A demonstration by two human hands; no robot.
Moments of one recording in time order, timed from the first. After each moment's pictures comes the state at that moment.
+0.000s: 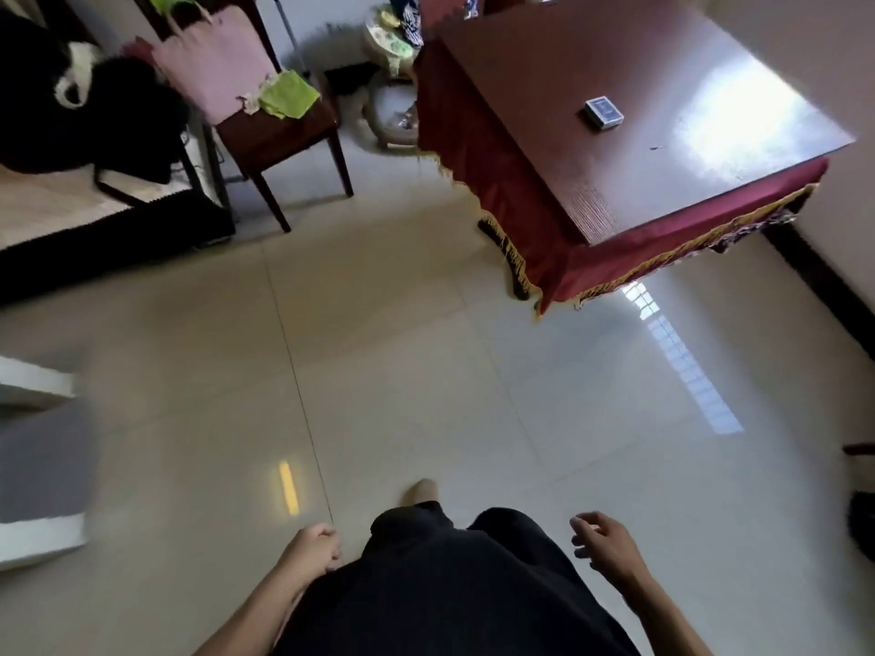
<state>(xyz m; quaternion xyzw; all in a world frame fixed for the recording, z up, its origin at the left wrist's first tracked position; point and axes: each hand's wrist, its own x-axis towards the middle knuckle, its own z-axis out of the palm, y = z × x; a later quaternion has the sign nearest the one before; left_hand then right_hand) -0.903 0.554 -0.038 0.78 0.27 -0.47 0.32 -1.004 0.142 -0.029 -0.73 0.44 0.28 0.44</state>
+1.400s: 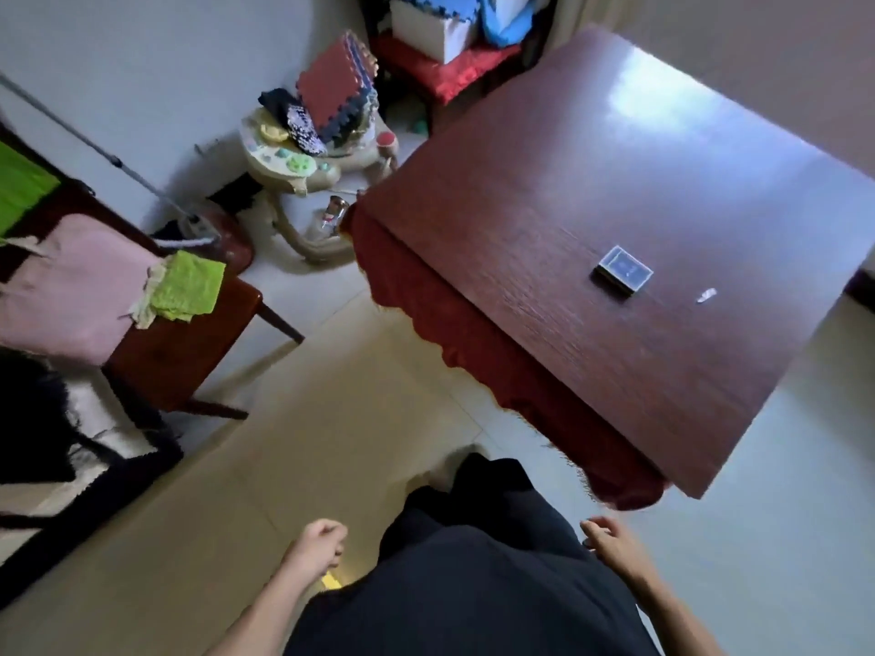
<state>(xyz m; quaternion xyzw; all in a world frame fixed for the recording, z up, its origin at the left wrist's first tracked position) -0.170 0.470 -0.052 0.81 0.18 -0.49 0.27 -0.417 0.105 -0.051 -0.62 0.57 0.23 0.48</state>
